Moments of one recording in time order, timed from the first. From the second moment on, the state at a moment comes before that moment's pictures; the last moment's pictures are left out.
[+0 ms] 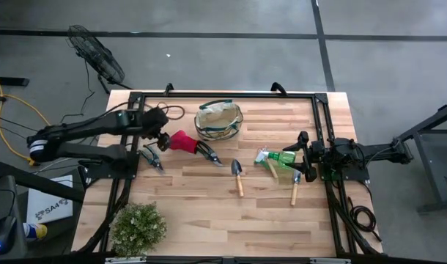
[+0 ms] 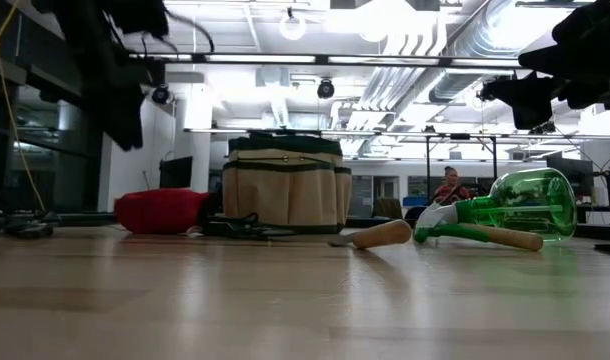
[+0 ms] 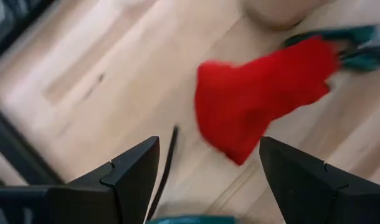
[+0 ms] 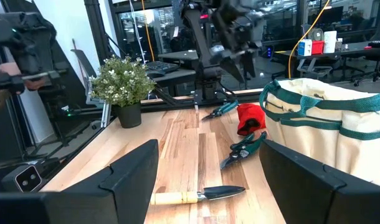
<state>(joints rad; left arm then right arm) 0.38 0.96 0.78 -0.96 -0.21 -0.35 0.10 0.02 0.01 0.04 0.05 0.13</state>
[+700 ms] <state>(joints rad) 0.53 1.42 0.78 -0.93 -0.16 -0.28 0.10 0.02 0.01 0.04 0.05 0.13</state>
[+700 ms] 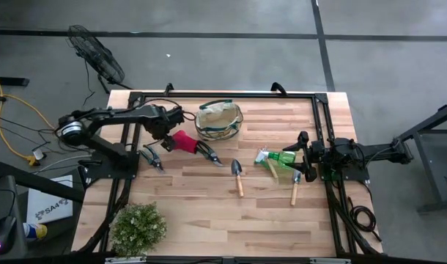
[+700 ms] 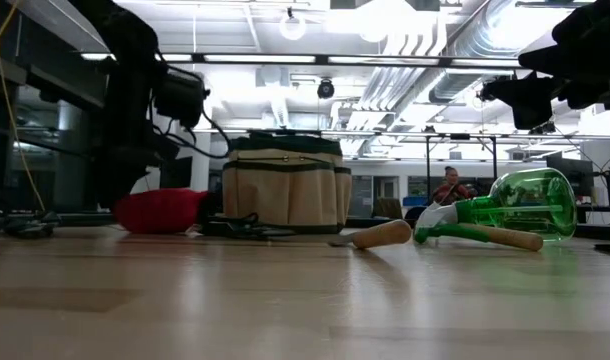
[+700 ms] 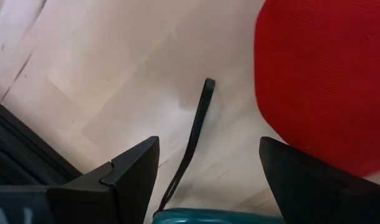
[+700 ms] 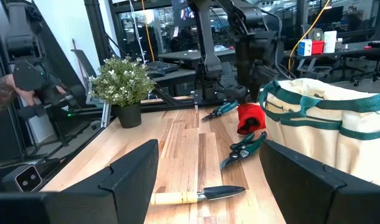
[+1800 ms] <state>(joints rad) 0.54 1.48 0.78 -0.86 -0.19 0.02 0.10 0.02 0.01 0.04 0.05 0.13</state>
